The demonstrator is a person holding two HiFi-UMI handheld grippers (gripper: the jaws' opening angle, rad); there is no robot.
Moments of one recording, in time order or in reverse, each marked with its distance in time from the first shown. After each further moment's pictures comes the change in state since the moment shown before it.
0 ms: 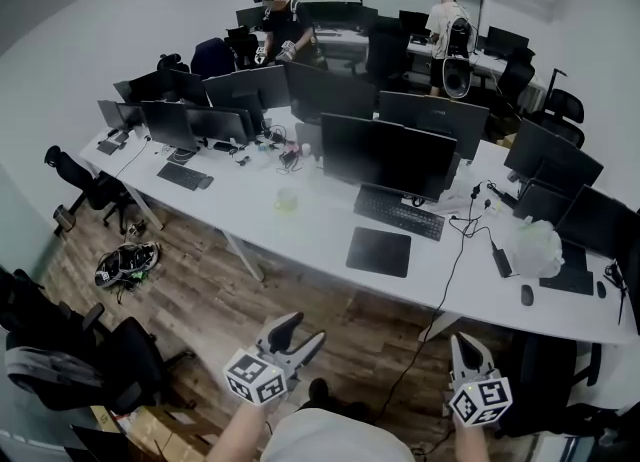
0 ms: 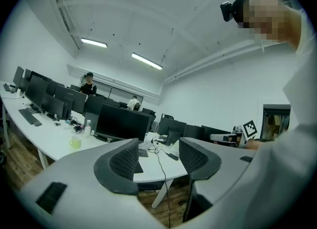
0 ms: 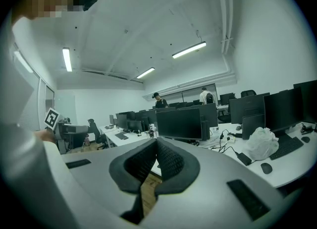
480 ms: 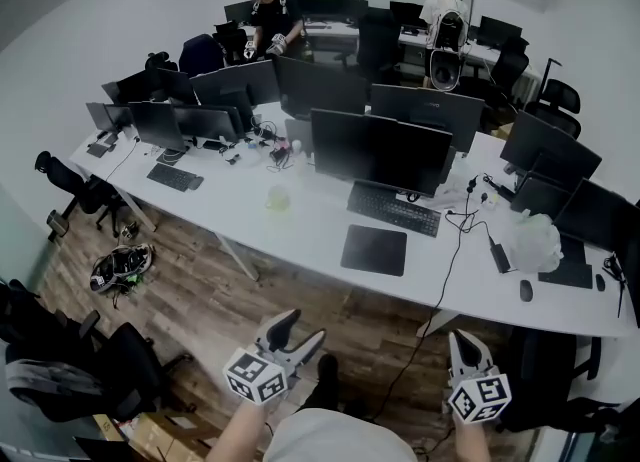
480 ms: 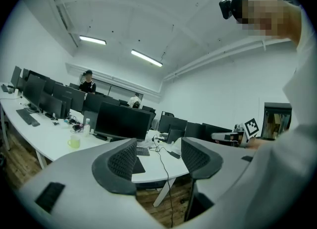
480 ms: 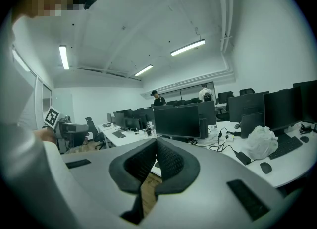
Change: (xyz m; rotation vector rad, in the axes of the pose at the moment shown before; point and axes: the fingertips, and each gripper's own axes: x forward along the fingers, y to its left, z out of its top) left arm 0.029 0.021 -0.003 0.004 0.031 -0.005; right arm 0.024 -0.012 -0.004 0.004 0.026 -0.023
